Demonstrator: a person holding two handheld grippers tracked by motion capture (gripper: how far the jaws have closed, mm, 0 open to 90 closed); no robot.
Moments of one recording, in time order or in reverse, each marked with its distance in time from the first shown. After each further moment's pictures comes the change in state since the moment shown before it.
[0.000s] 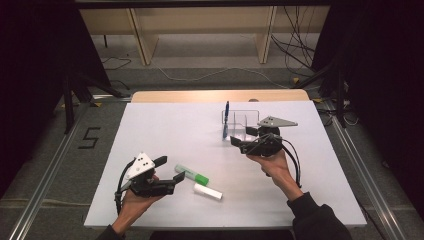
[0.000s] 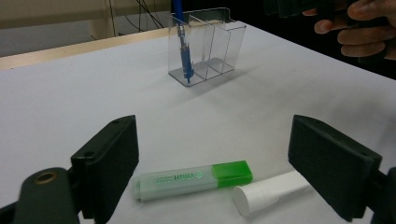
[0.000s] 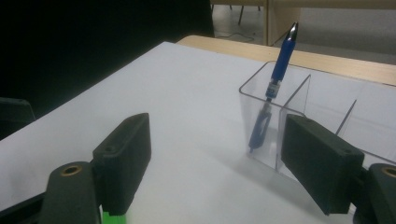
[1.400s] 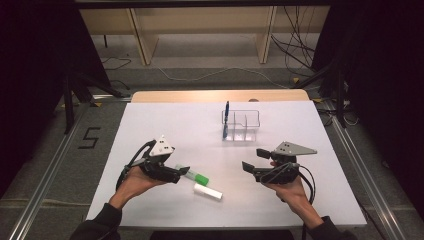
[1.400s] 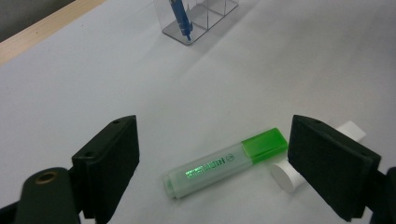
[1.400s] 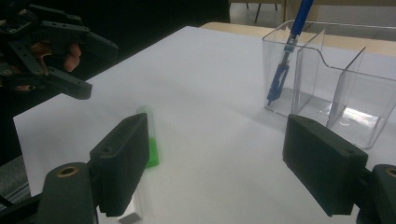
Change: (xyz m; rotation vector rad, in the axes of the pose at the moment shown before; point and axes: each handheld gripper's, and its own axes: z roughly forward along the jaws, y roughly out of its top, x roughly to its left) left arm 0.015 0.039 0.042 0.322 -0.033 0.236; right arm 0.012 -0.052 -0.053 -0.010 0.064 -0.027
